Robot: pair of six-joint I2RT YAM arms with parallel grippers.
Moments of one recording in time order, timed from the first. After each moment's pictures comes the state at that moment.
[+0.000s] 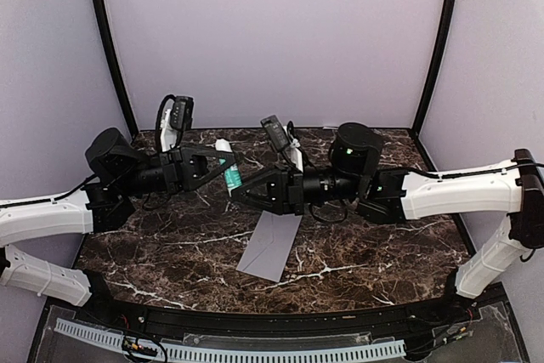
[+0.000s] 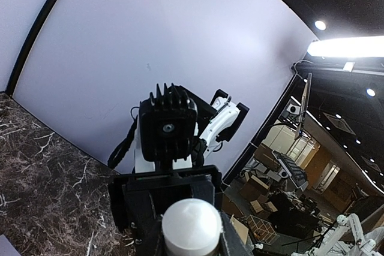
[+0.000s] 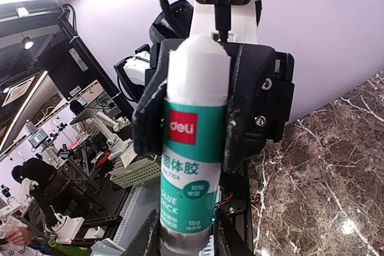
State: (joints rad) left arm -0.82 1.11 0.70 0.71 0.68 -0.81; right arm 1.10 1.52 1.03 0.55 -0.65 0.61
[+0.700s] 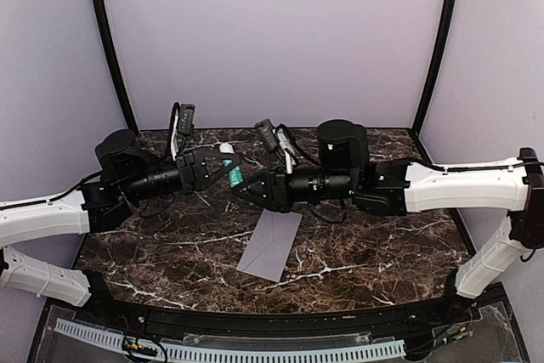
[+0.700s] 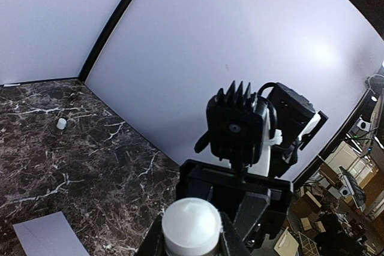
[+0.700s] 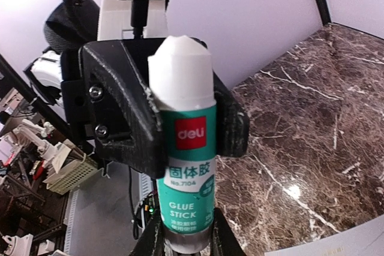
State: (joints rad) left arm -0.82 1.08 0.70 0.47 0.46 -0.66; right arm 1.11 1.52 1.12 0.23 -0.38 0.49
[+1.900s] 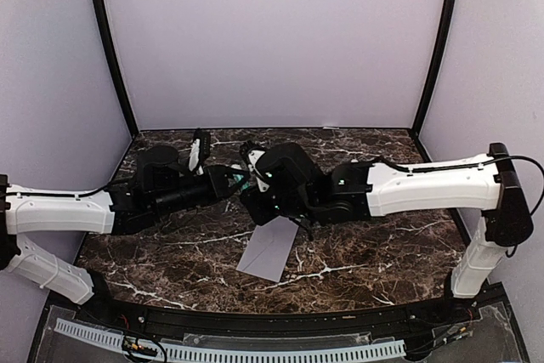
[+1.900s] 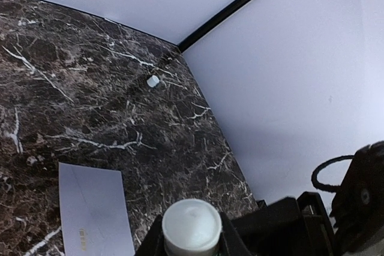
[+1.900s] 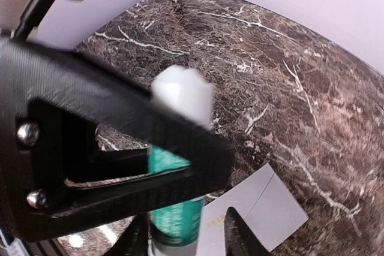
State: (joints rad) left arm -0.87 1.26 0.70 0.34 0.03 -0.86; right arm 1.24 1.76 1.42 -0.30 0.39 0.36
